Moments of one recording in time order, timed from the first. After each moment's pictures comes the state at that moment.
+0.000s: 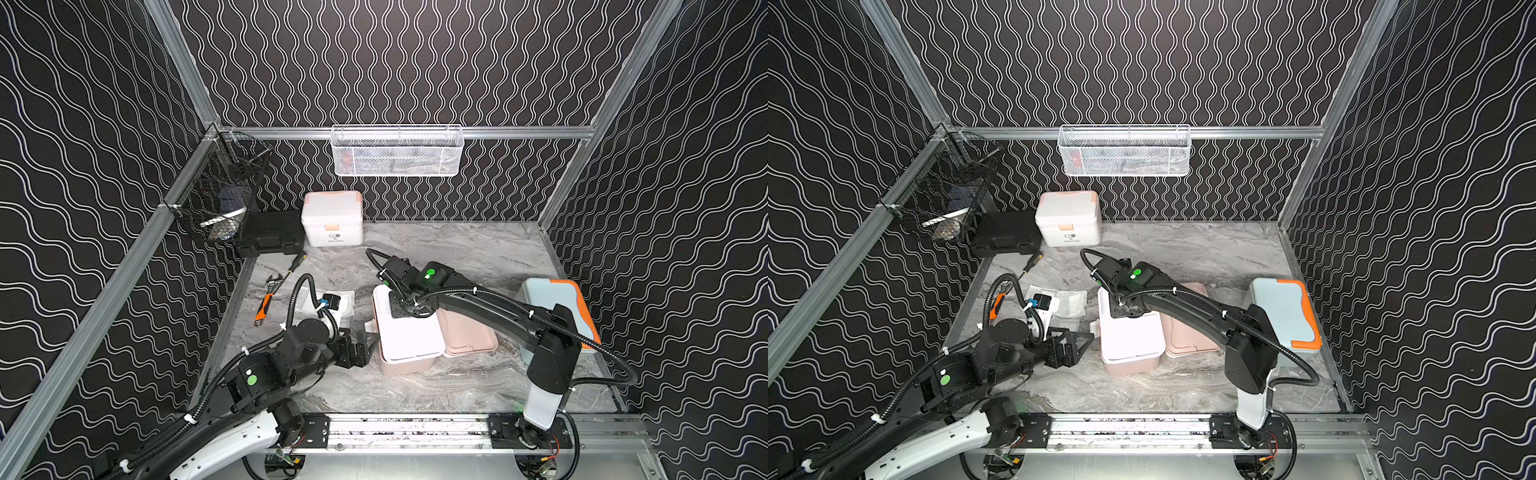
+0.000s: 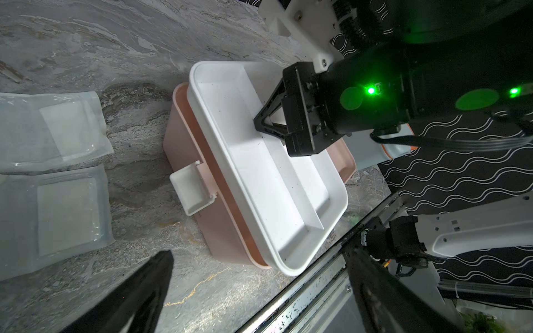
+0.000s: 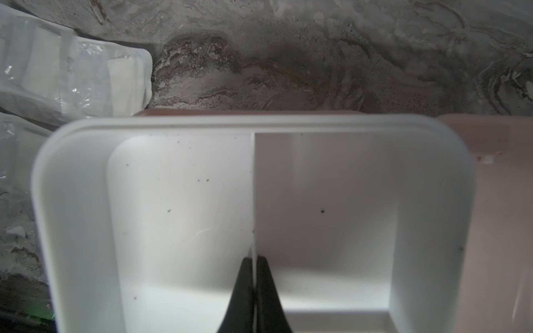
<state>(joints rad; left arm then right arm) -0.84 0.61 0.75 -0.66 -0.08 -0.71 0.95 1.85 1.67 -1.07 0.25 0.73</state>
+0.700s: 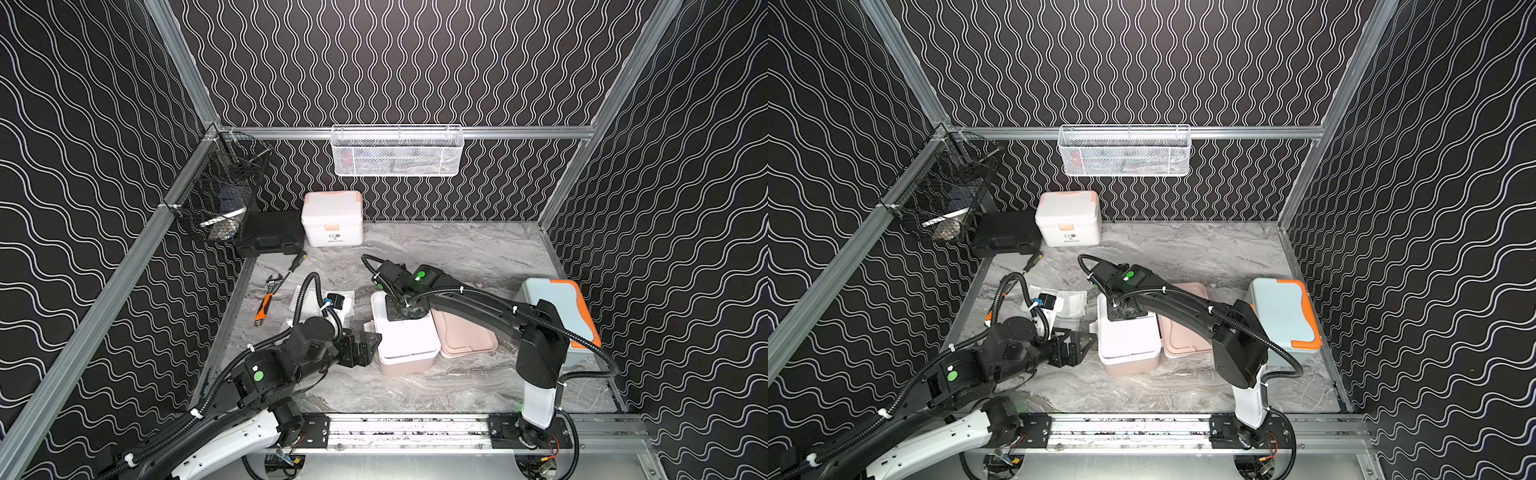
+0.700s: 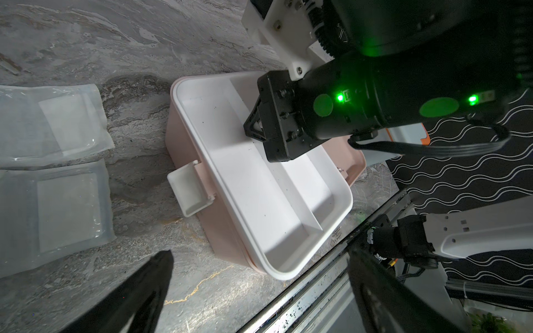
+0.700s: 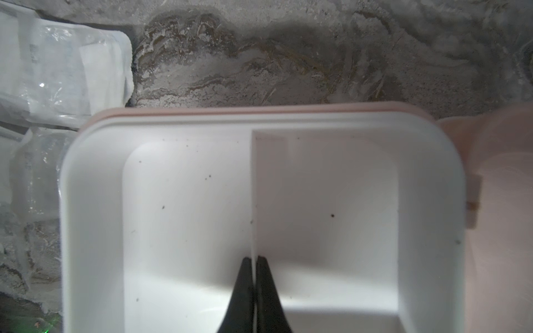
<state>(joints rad) -0.84 0.64 0.75 -0.66 -0.08 -0.71 0.95 1.91 1.66 -1.04 0.23 0.77</state>
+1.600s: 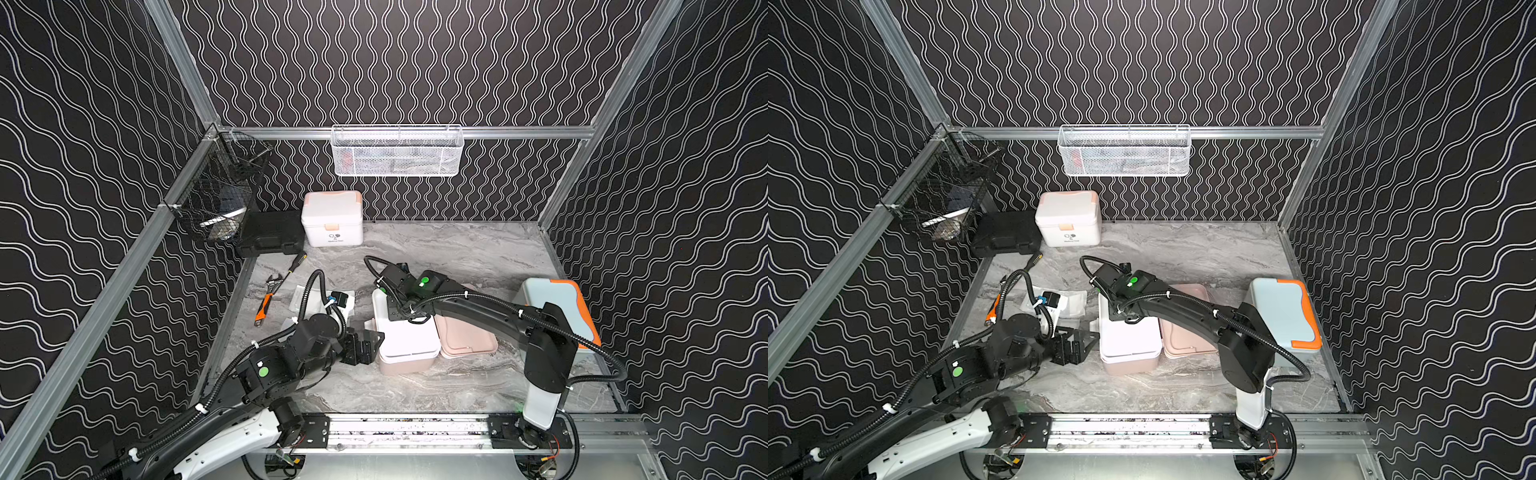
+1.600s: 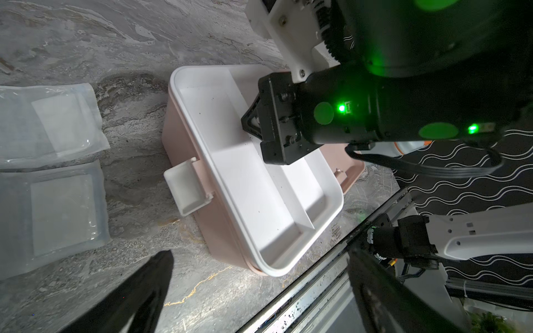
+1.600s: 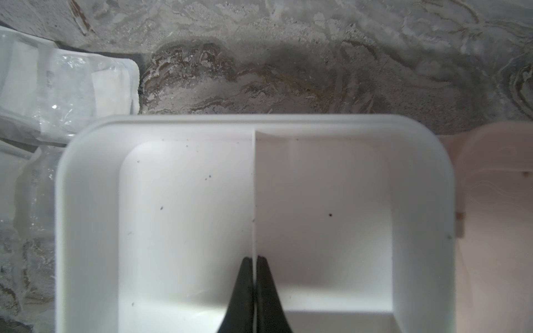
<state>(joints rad) -0.84 0.69 0.77 -0.65 -0.07 -0.71 0.97 1.86 1.57 -0.92 0.30 0.77</state>
